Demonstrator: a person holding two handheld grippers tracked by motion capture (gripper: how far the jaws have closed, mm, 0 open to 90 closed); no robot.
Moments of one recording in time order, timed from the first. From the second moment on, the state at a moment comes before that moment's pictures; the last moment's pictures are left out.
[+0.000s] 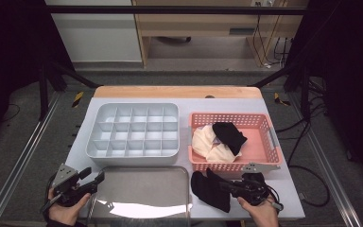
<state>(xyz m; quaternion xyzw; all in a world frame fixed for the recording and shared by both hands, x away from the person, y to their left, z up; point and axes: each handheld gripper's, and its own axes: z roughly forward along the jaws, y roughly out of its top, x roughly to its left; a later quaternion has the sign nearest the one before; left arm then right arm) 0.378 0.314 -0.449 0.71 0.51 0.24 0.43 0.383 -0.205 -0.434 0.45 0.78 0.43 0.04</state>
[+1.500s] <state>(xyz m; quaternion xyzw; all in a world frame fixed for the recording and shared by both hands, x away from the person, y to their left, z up) 0.382 0.317 -0.452 0.71 0.53 0.21 0.42 0.382 -0.209 -0.425 0.46 0.76 0.44 0.15</state>
